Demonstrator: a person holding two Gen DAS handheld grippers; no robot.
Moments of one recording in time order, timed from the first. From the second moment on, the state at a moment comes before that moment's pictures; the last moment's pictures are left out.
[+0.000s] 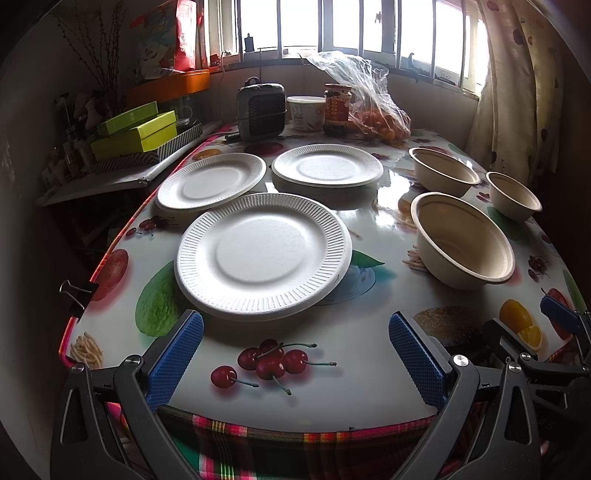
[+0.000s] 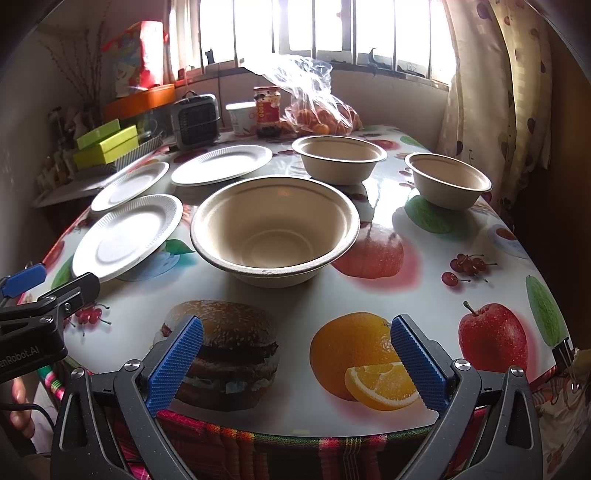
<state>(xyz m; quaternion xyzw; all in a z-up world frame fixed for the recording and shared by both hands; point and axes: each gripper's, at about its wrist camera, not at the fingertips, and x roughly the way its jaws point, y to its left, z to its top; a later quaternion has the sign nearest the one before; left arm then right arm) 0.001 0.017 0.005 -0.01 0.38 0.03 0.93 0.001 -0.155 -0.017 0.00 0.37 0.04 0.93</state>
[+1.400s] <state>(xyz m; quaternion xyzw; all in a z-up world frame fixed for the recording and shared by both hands) 0.112 0.205 0.057 -0.12 0.38 0.09 0.91 0.191 -0.024 0.079 -0.05 0.37 0.25 0.89</state>
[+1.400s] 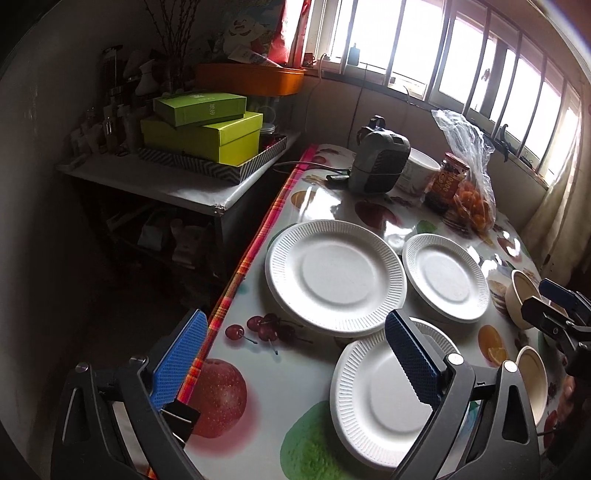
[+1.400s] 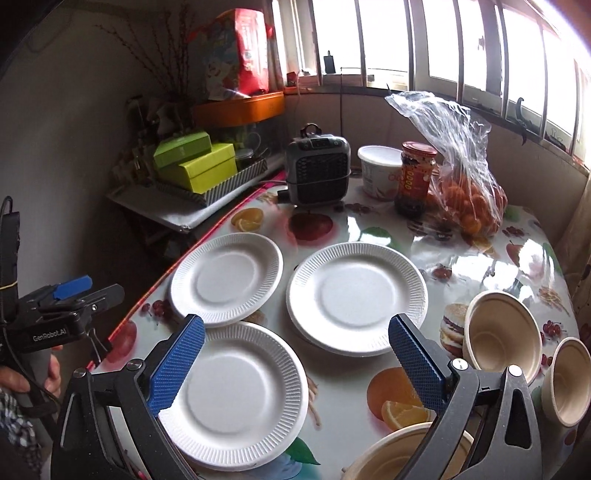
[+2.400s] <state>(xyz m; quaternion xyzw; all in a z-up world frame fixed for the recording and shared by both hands) 0.204 0.257 -0.004 -0.20 0.46 0.07 0.86 0.335 0.062 0.003 -0.06 0.51 0.31 0.80</state>
